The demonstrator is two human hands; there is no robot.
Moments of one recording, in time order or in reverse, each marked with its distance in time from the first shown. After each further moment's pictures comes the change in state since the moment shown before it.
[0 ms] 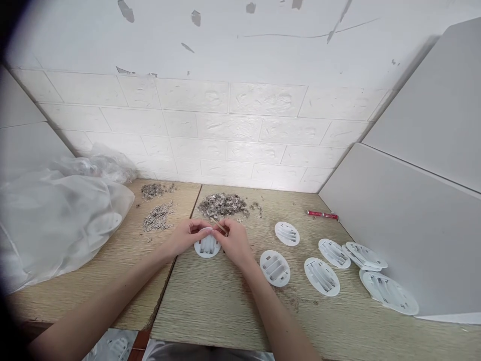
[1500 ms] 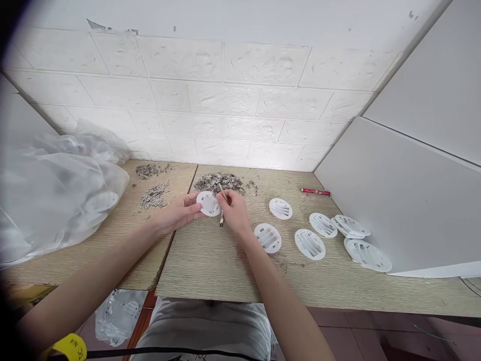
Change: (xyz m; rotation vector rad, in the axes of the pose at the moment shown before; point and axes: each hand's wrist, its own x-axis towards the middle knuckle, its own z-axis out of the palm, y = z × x) left_hand -0.007 0.009 -0.005 -0.601 -0.242 -0.049; right_hand 0.005 0.005 -0.006 0.189 0.136 0.034
